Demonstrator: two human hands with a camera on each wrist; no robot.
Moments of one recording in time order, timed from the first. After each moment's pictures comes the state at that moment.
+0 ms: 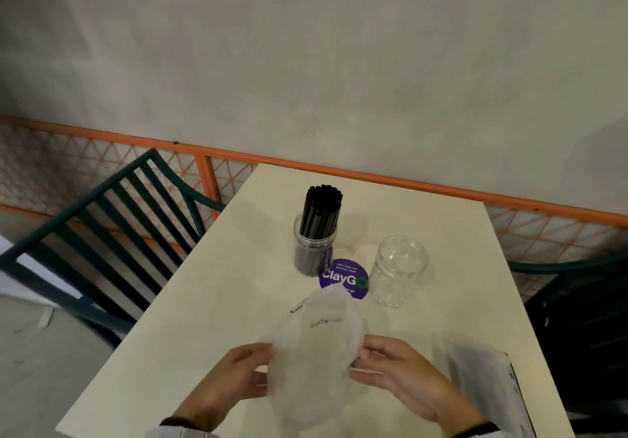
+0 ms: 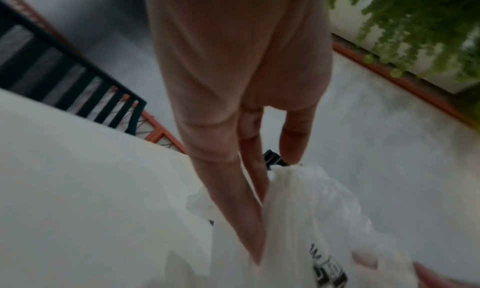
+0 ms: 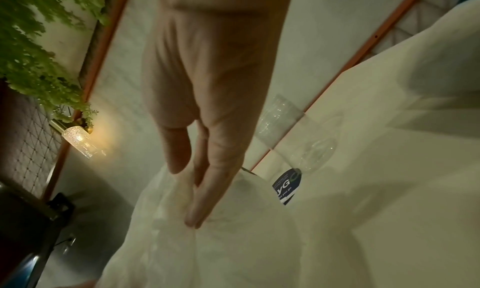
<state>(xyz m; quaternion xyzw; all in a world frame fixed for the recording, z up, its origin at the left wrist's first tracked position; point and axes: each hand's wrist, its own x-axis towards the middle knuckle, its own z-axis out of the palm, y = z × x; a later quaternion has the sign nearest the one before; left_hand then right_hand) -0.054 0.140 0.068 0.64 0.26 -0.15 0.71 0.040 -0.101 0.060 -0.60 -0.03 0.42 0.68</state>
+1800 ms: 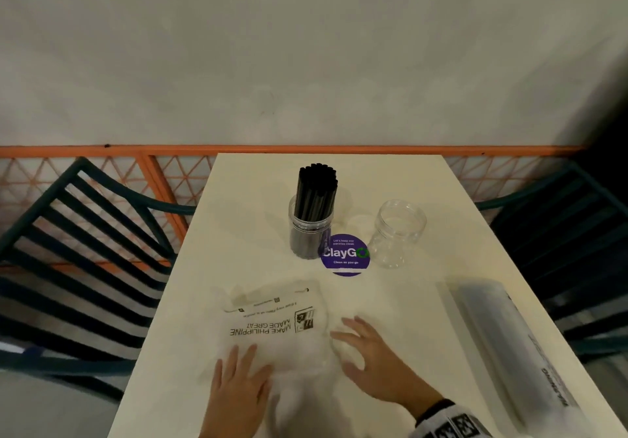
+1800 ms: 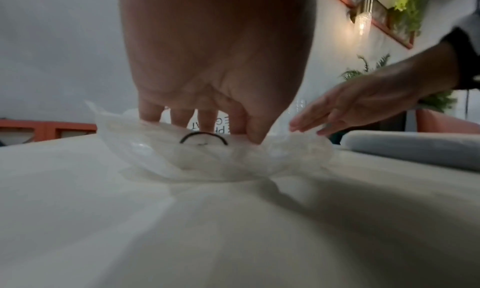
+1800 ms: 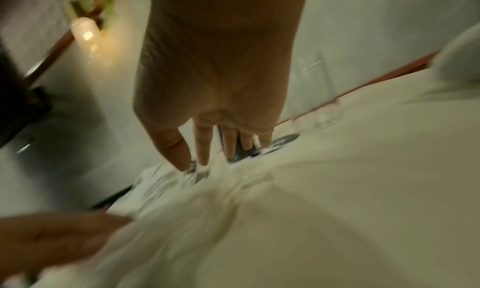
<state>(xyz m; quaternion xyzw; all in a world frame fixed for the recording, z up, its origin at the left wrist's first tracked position) -0.078 0.235 -0.037 0.99 -0.02 -0.04 0.10 -0.007 -0.012 -0.006 -0.91 -0.19 0.19 0.32</state>
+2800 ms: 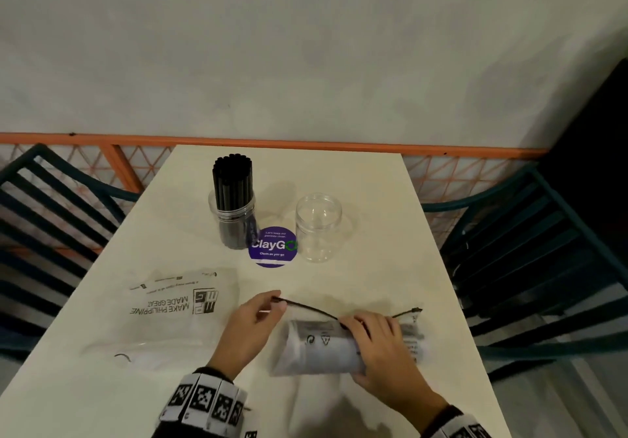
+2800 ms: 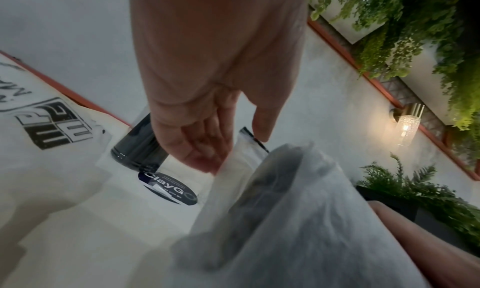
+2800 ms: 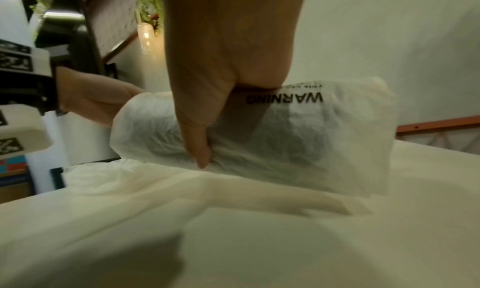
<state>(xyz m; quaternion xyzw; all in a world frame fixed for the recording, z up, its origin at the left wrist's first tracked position) -0.008 0.029 0.042 0.81 0.12 -0.05 0.57 -0.016 -0.200 0.011 -0.96 -0.25 -0.03 0.13</state>
